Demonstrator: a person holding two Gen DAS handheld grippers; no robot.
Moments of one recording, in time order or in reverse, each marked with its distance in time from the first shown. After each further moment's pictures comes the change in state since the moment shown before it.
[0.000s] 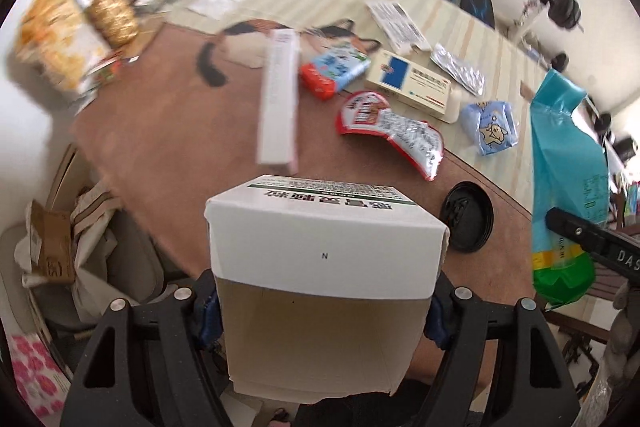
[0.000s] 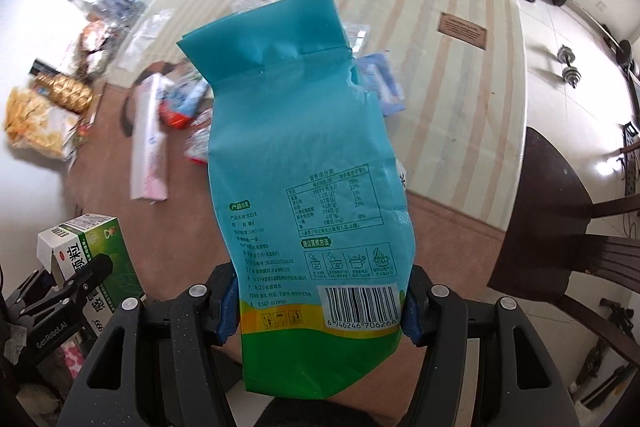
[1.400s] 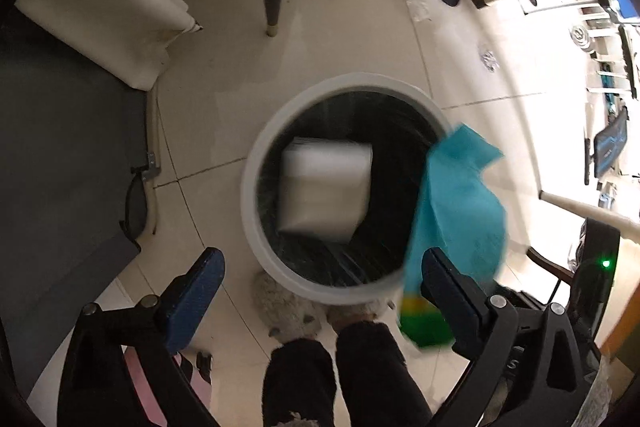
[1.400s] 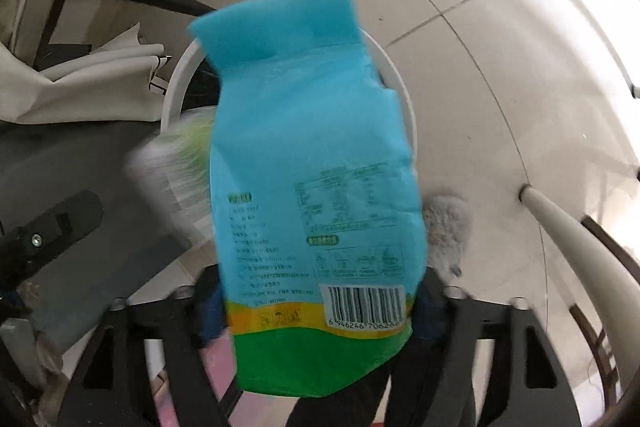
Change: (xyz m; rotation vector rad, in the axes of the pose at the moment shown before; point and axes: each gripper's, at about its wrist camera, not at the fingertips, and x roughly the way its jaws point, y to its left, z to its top) left arm 0.420 0.316 -0.370 -0.789 0.364 -0.126; right arm 0.552 0.217 -0.338 -0.541 0.616 -0.018
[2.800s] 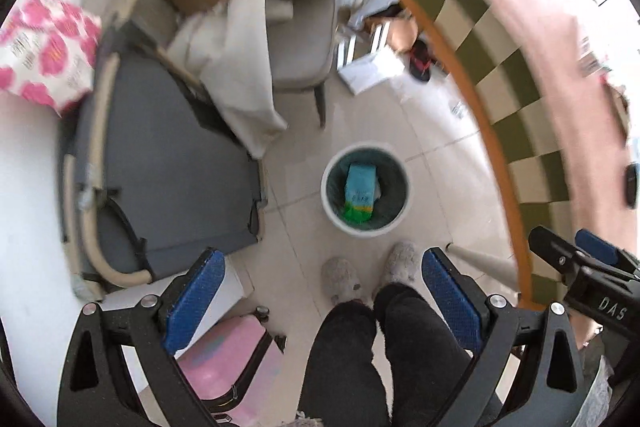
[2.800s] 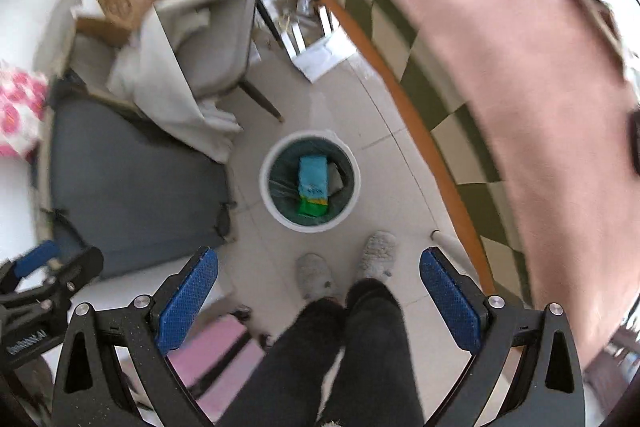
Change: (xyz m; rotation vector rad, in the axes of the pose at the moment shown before) left arm -0.379 -0.079 -0.176 0.103 -0.320 0.214; right arm -0.425 0.079 -0.176 -0.073 -0.373 -0.069
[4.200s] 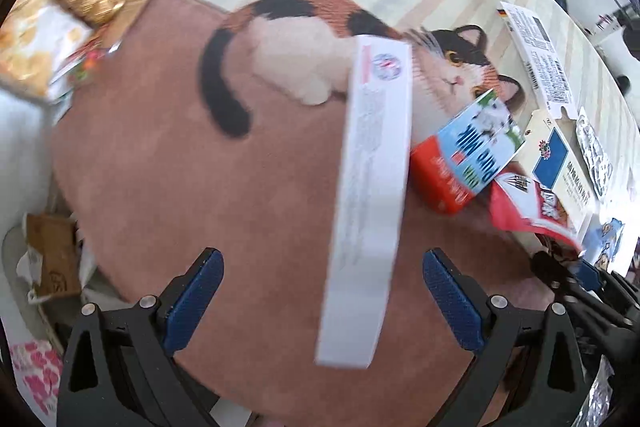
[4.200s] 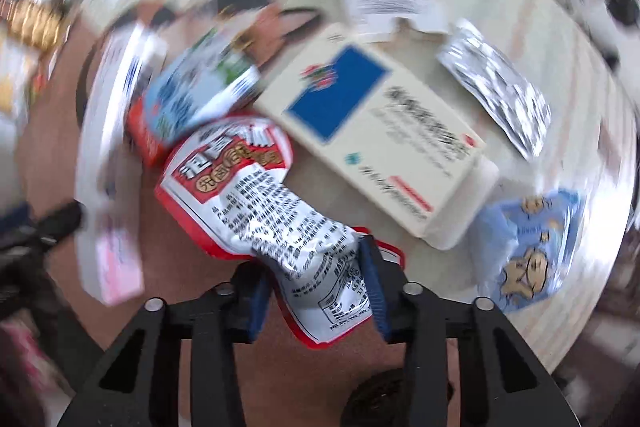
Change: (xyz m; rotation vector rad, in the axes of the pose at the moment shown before) left arm 0.045 -0.452 0.291 0.548 0.040 -0.025; right arm -0.039 -0.388 0.257 0.495 -0.047 -0.107
